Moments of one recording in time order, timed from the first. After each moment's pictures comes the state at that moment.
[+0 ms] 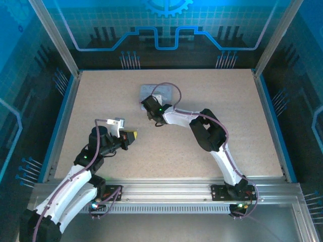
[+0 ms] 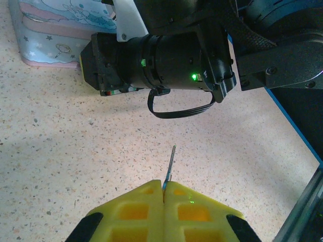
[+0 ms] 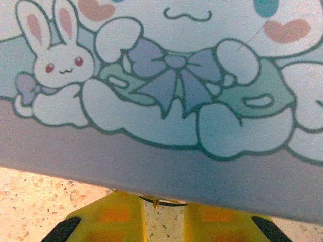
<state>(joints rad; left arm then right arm) -0.29 0.67 0.36 -0.10 0.42 -0.42 0.78 2.30 1.70 -0.36 0.41 0.58</state>
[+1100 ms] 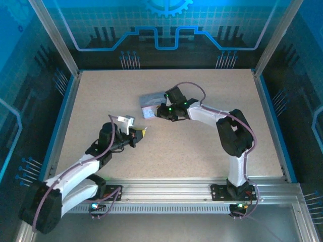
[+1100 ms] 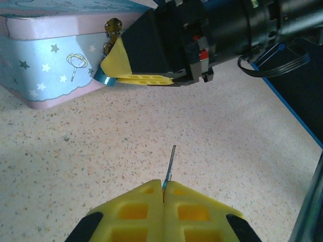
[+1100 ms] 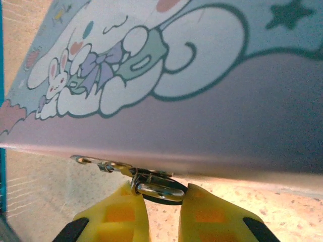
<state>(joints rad) -0.38 0.97 0.34 0.23 0.41 -0.39 0.61 1.95 1.38 -0.31 -0.31 0.74</state>
